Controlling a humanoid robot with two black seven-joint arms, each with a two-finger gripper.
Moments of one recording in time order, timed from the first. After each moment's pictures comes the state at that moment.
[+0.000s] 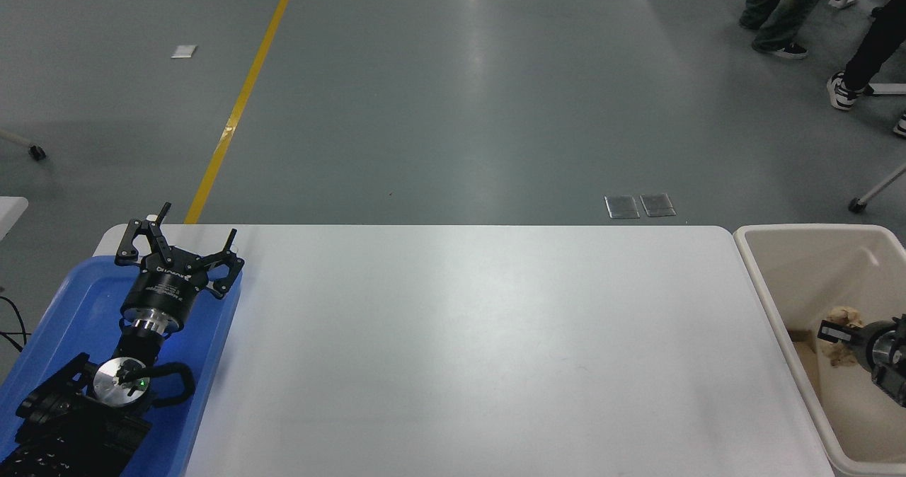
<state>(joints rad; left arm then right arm) -0.53 0.23 -1.14 -0.31 -0.10 -0.79 -0.16 0.76 -0.47 -0.91 0.27 -0.29 0.00 0.06</state>
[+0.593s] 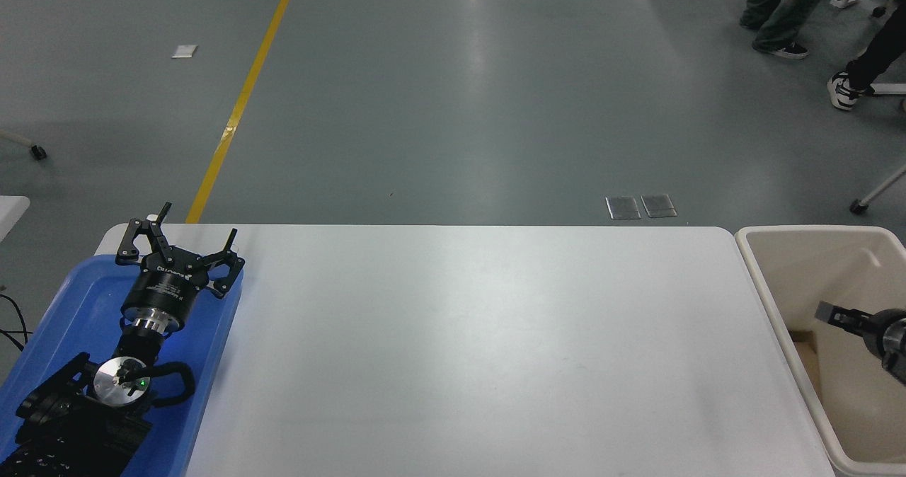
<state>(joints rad) -0.53 0.23 -1.13 -0.31 -0.10 -0.79 -0.16 0.92 -0.57 -0.91 0.40 -0.39 0.02 0.06</state>
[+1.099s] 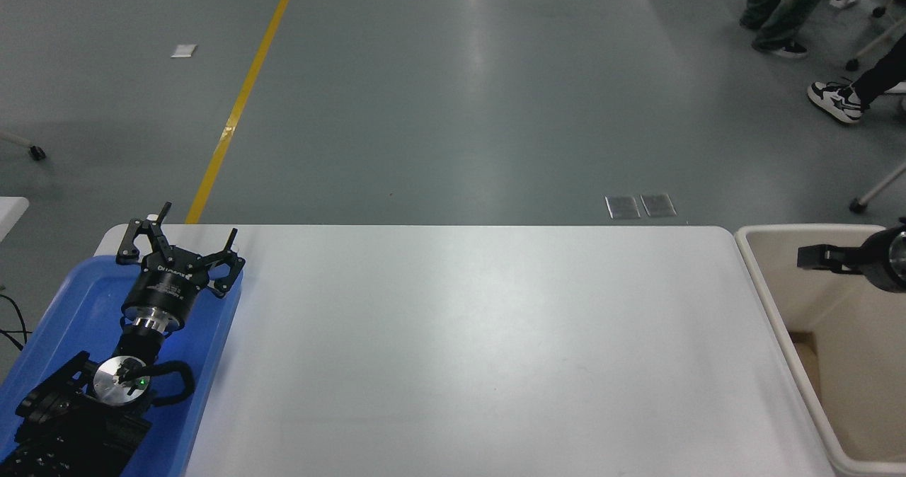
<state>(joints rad) -0.53 0.23 -1.13 -0.31 -0.10 -0.79 -0.16 1.73 -0.65 -1.21 1.15 -0.47 0.33 0.06</state>
